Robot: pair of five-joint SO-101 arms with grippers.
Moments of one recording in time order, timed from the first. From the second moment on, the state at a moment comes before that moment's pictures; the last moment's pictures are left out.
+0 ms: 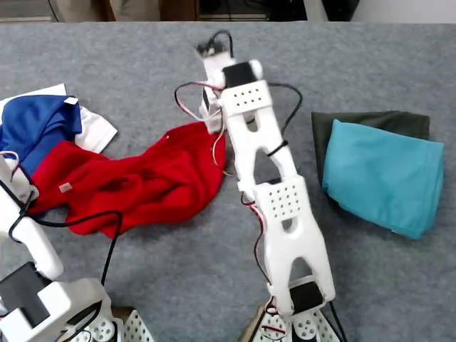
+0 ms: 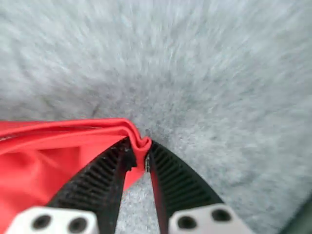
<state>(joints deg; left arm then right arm) -43.1 -9.8 20.1 75.8 -10.7 -21.9 55.2 -70.9 101.5 -3.6</state>
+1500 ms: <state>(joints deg) -32.2 -56.5 -14.2 100.4 -4.9 -21.9 -26.9 -71.0 82.4 18.9</state>
